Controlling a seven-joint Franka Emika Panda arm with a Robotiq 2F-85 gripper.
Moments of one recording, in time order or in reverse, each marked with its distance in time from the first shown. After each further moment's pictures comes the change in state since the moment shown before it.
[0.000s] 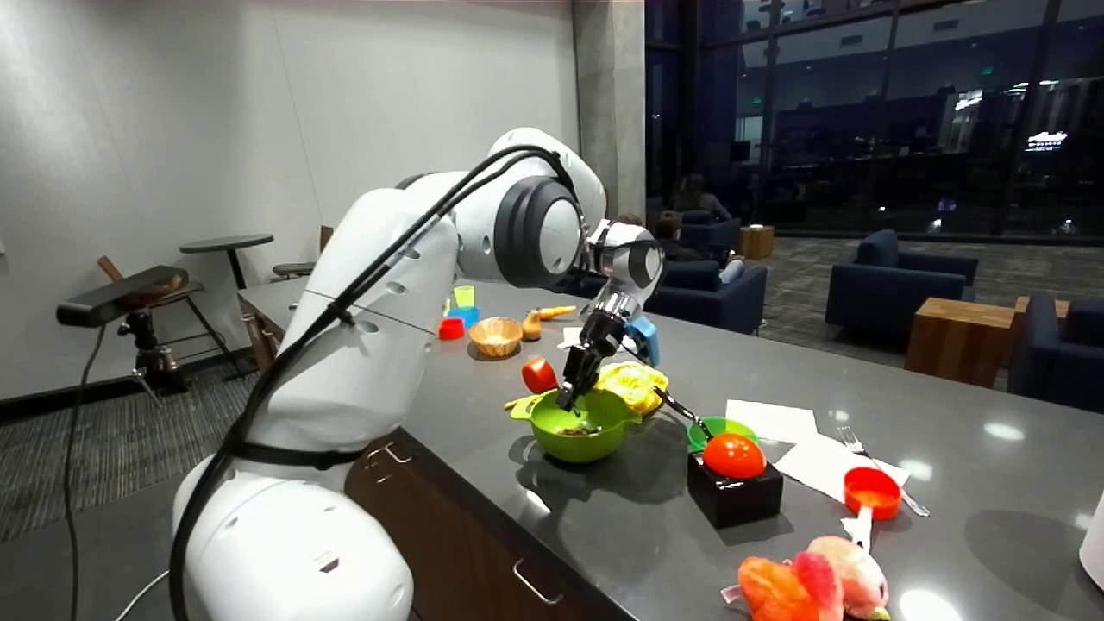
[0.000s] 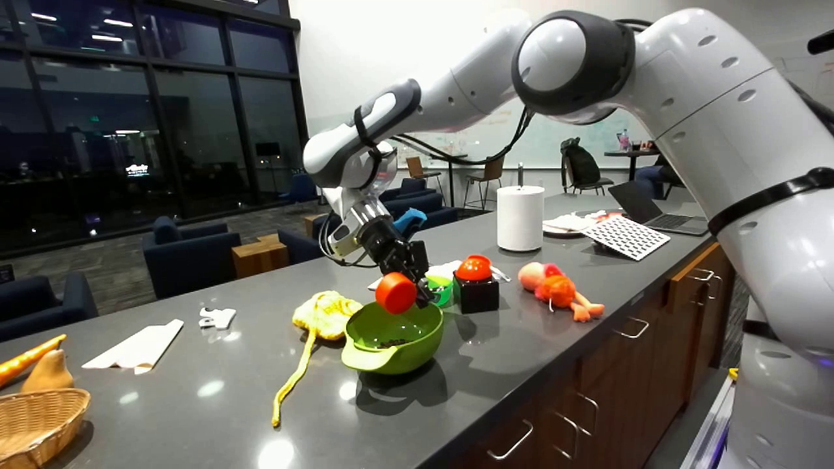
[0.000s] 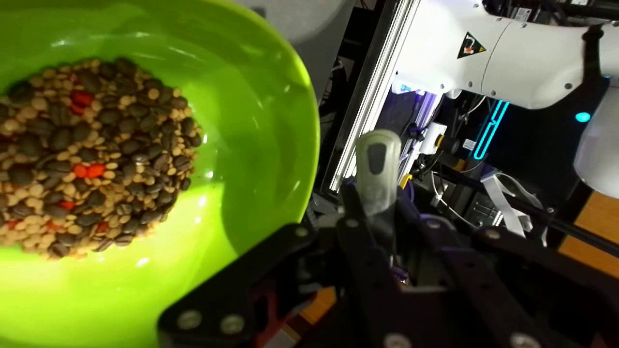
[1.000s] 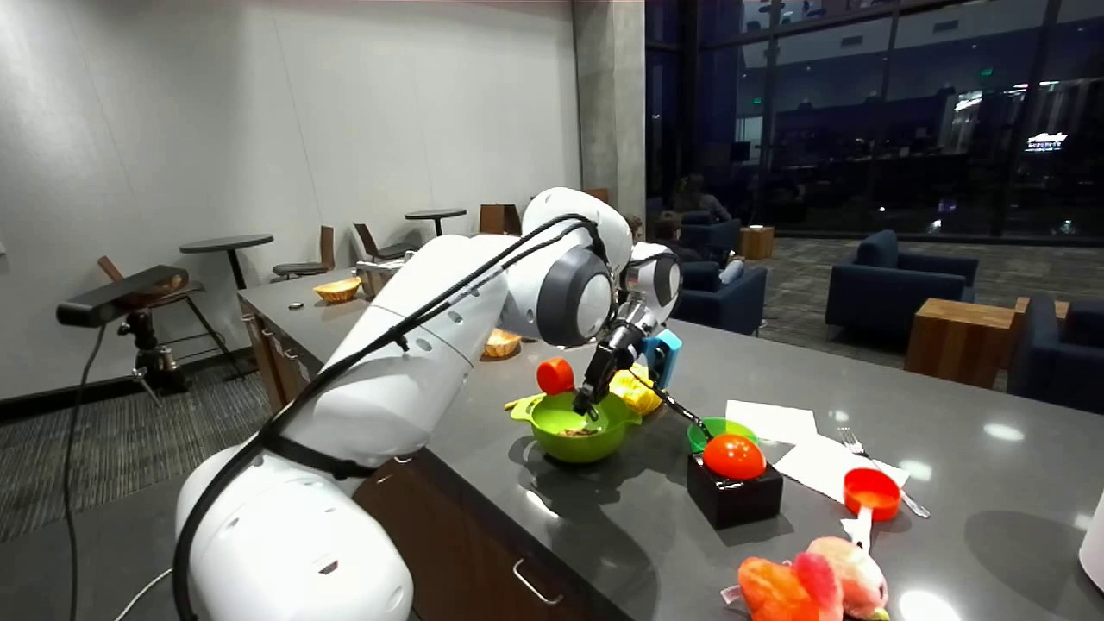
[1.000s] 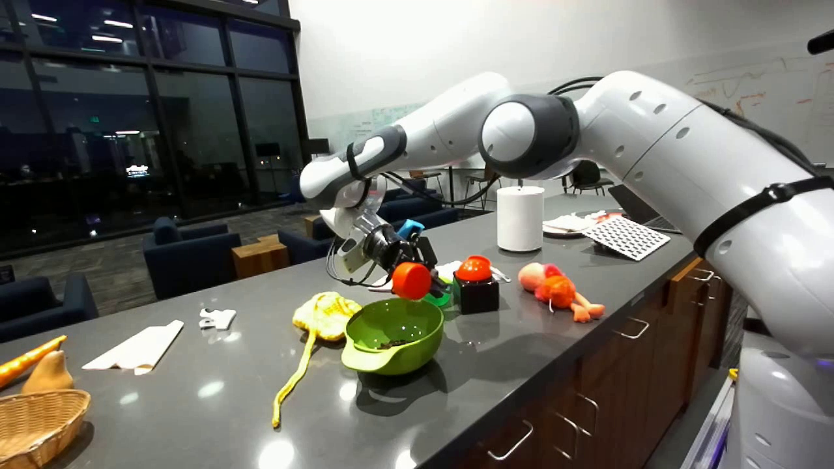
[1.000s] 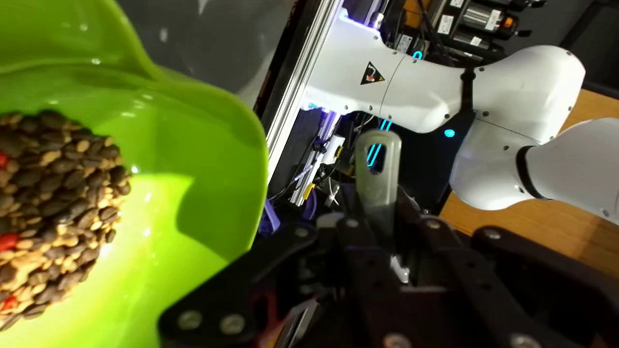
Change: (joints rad) arm -0.015 0.269 0.015 0.352 -0.085 -0.366 -0.126
